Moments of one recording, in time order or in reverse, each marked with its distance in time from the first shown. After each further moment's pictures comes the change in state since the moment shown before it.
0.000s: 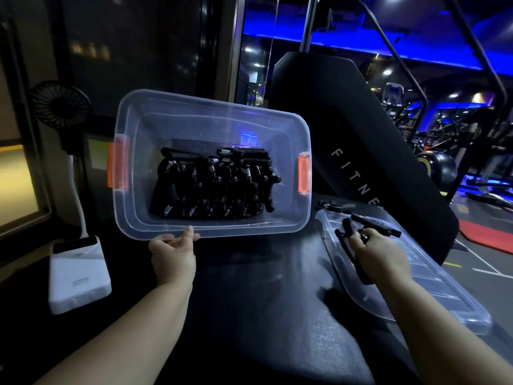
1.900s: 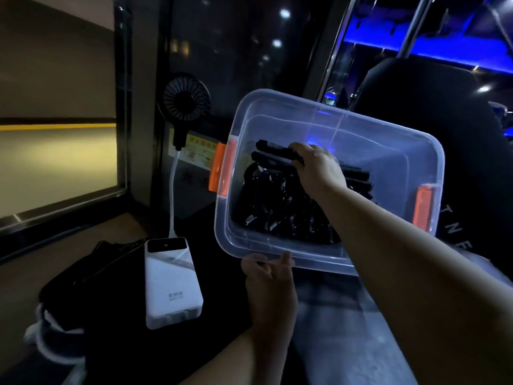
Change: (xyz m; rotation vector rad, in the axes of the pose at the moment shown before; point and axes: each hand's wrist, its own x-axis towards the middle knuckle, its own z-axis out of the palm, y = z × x) left_hand 0.005 -0.008 0.000 -0.093 -0.011 0.035; right_hand 0.056 -0.346 0.071 0.104 0.054 -0.822
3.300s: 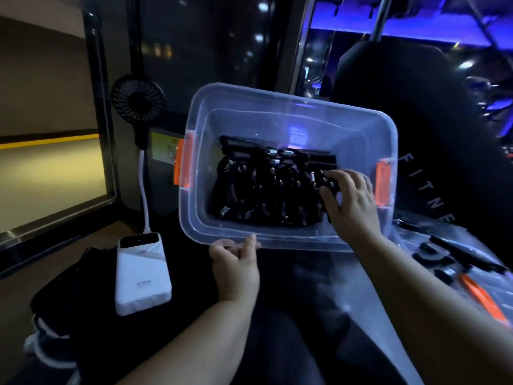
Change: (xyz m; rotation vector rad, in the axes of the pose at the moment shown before) left_hand -0.006 0.013 0.001 0.128 0.001 -0.007; right_hand -0.127 0.099 -0.025 0.094 0.343 -0.004
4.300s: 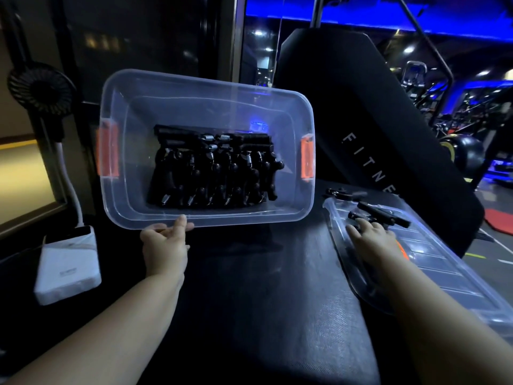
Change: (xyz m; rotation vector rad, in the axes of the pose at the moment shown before) left_hand -0.003 -0.001 0.004 -0.032 0.016 0.032; right_hand -0.115 0.126 -0.107 -0.368 -0.638 0.780
